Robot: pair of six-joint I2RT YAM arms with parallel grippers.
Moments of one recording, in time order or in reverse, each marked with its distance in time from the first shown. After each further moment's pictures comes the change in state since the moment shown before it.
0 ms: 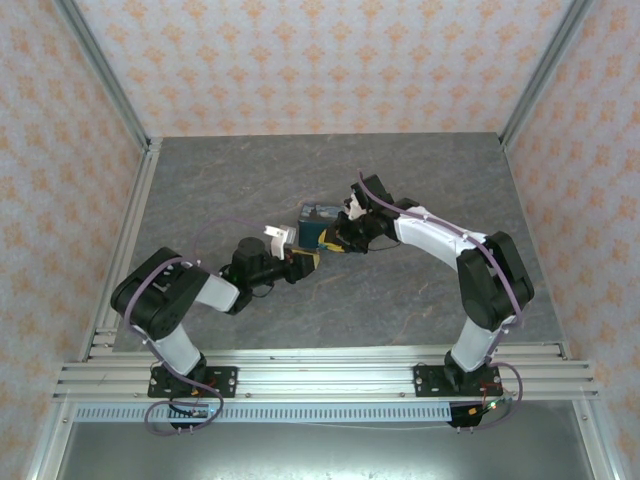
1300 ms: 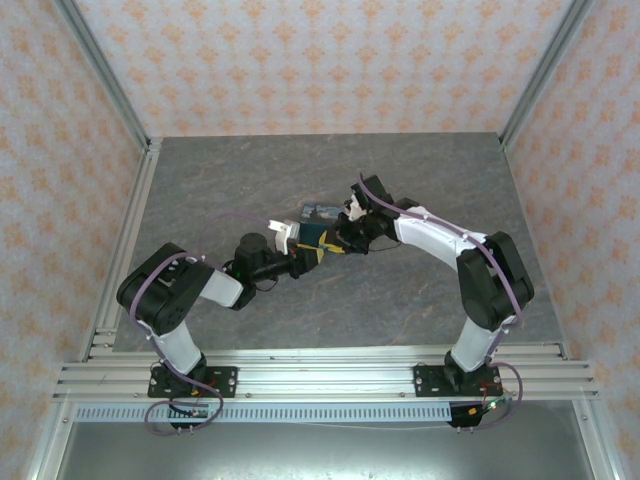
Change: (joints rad) left arm 0.000 0.039 0.046 0.059 0.036 -0.014; right arm 0.000 0.000 0.000 -0.016 -0.002 0.000
